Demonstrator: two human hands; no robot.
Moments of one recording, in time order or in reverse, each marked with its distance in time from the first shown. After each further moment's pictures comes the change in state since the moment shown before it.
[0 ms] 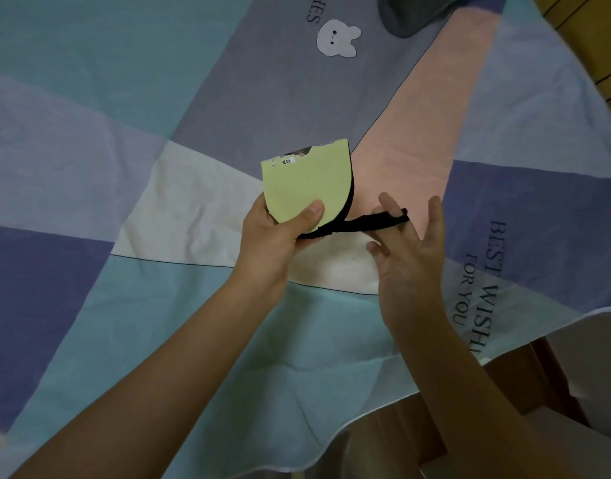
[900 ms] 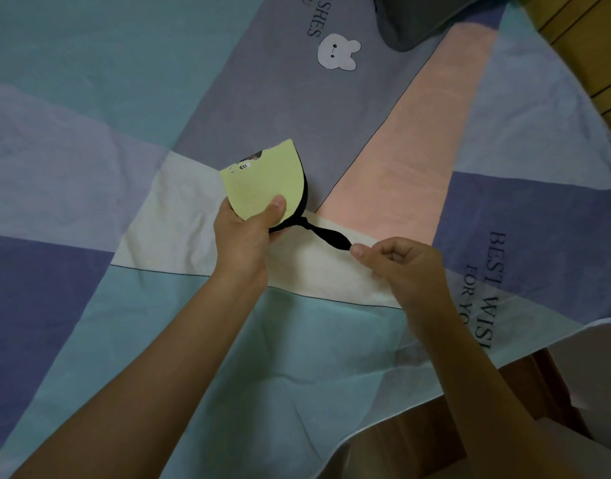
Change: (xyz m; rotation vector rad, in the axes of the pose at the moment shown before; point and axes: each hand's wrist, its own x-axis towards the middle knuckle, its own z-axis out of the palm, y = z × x) left_hand 0.032 0.003 -0.019 -0.042 0.277 0.070; right_hand 0.012 -0.005 -0.019 -0.634 -0.172 -0.082
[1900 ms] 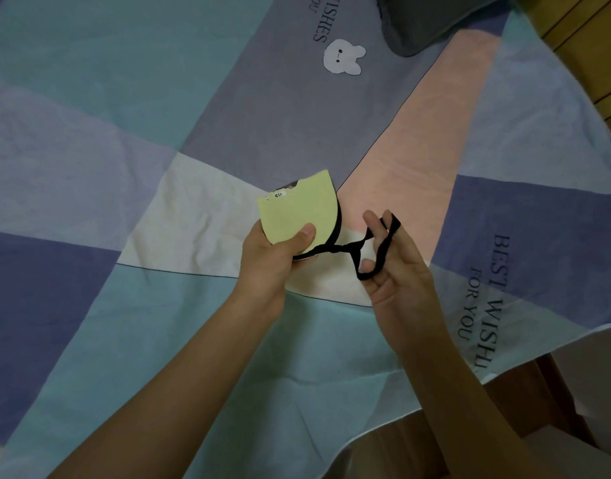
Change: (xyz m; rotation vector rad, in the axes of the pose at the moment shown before) left_hand -0.025 -0.016 -0.005 0.046 -0.174 -0.125; right_hand -0.017 0.002 0.020 0.854 -0.131 0.108
